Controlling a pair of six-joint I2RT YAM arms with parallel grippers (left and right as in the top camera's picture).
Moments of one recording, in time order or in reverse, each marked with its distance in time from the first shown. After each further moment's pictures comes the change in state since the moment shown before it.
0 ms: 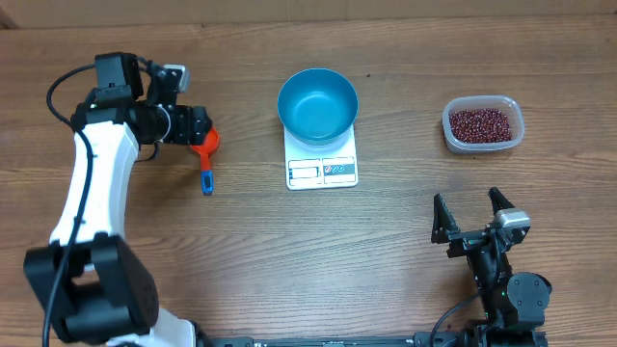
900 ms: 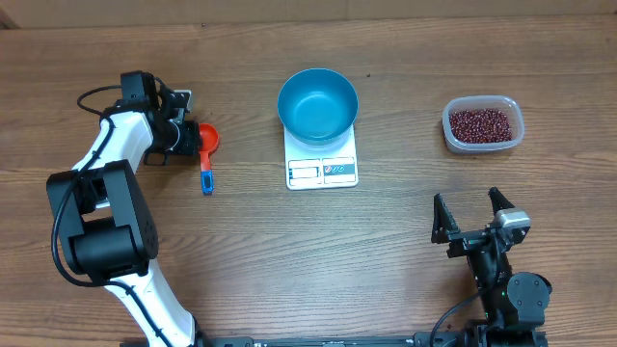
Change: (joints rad) left arm 0.019 0.316 0.000 0.165 -0.081 0.008; right arm 0.000 0.000 0.000 0.000 0.000 0.000
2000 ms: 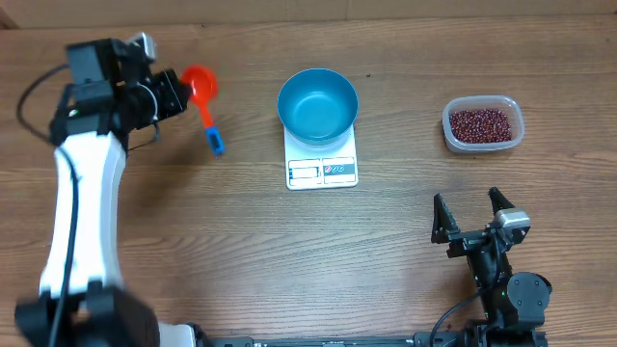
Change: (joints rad) left arm -0.024 -0.505 0.039 -0.056 0.279 -0.533; right arm 0.000 0.000 0.000 0.000 0.000 0.000
